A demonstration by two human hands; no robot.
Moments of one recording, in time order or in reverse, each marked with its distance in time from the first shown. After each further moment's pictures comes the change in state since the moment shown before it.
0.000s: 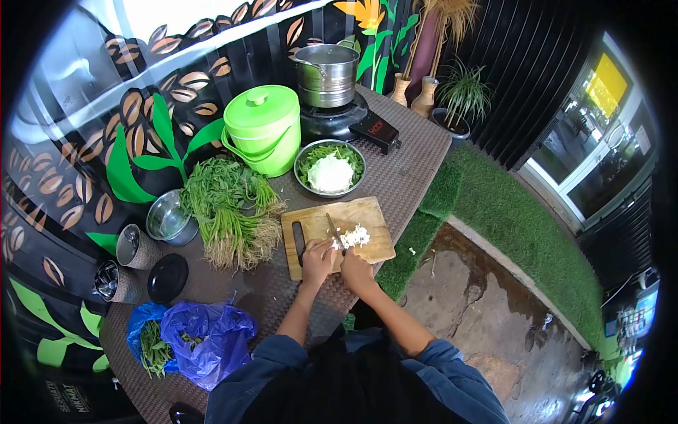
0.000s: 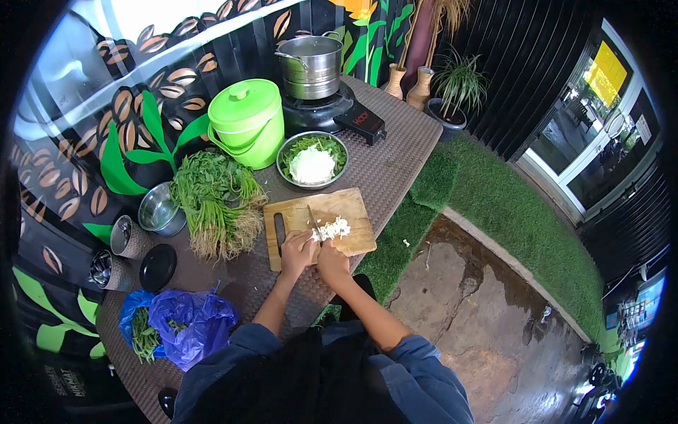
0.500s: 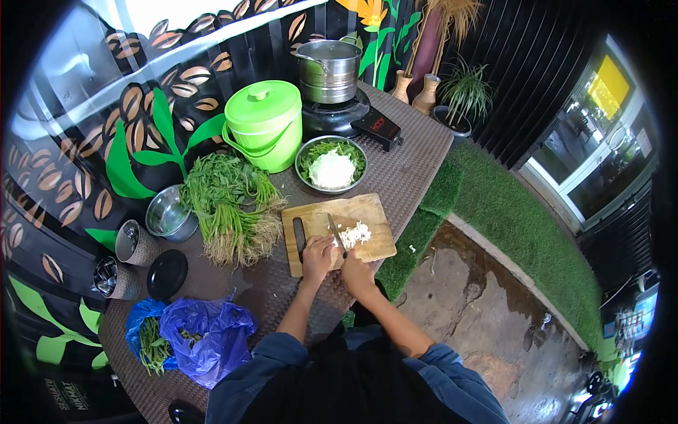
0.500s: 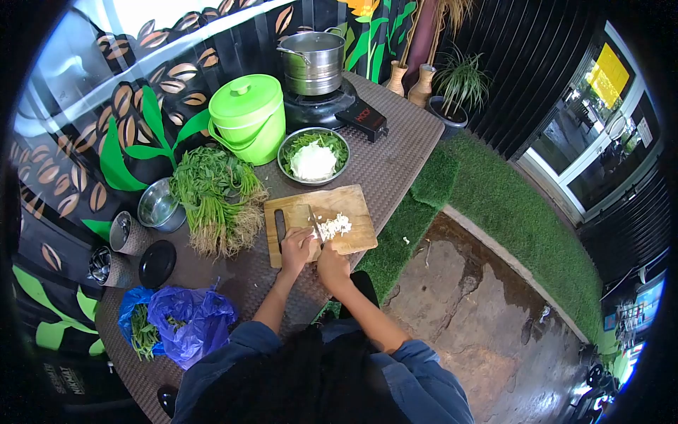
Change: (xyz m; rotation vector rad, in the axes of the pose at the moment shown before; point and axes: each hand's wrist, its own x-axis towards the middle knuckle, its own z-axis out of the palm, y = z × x) left_hand -0.002 -0.004 0.000 0.001 0.008 -0.031; right_hand -0.012 -0.005 0.002 -0.044 -0.085 0.012
